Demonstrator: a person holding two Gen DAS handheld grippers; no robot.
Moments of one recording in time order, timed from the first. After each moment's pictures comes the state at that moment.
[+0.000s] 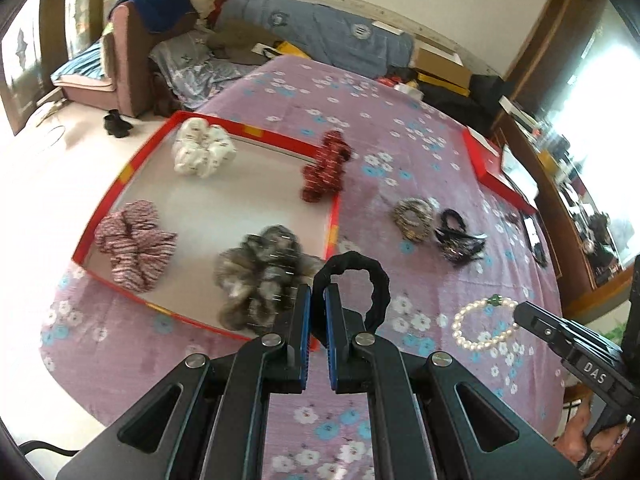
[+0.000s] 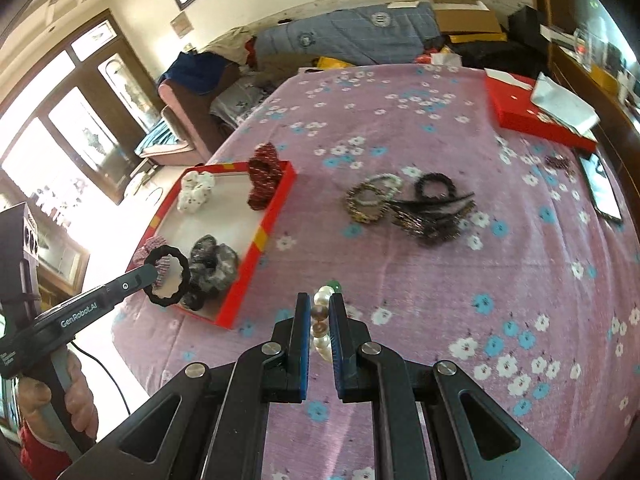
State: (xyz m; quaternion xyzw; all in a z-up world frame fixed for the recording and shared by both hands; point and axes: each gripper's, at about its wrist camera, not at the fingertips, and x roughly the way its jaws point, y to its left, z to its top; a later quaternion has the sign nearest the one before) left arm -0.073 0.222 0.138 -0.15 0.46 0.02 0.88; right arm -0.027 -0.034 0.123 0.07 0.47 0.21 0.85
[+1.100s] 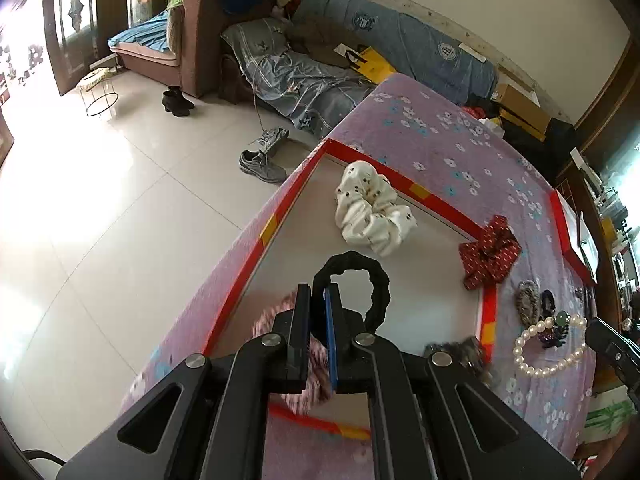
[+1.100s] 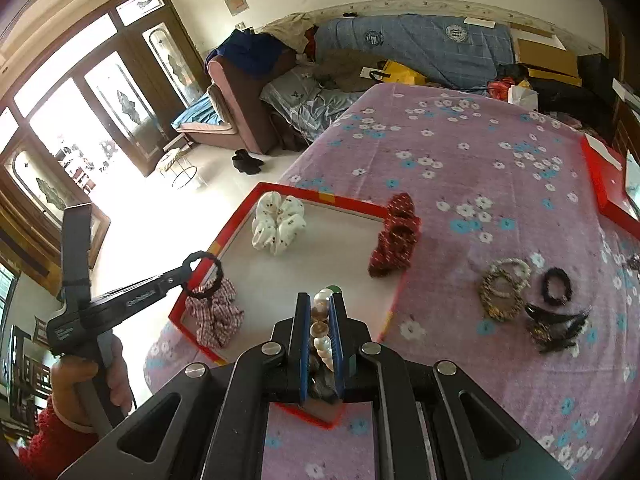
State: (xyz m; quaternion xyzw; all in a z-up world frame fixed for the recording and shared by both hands) left arm -0.009 0.397 0.107 -0.19 0.47 0.11 0.86; right arm 0.043 0.134 0.150 0.02 0.47 0.28 0.84
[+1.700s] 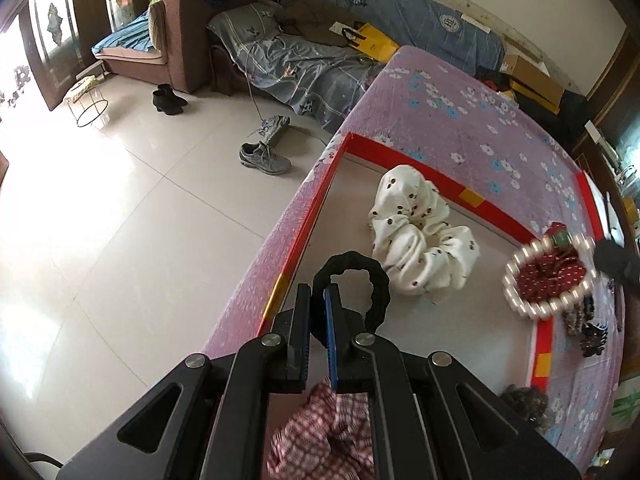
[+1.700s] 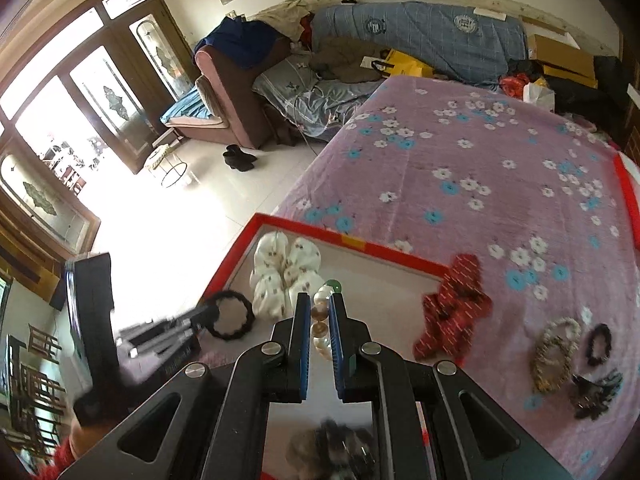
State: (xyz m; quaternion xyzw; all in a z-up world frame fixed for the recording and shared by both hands) left arm 0.060 0.424 0.055 -0.15 0.51 0.10 0.84; right arm 0.133 0.223 0.119 0.01 0.49 0.27 0.83
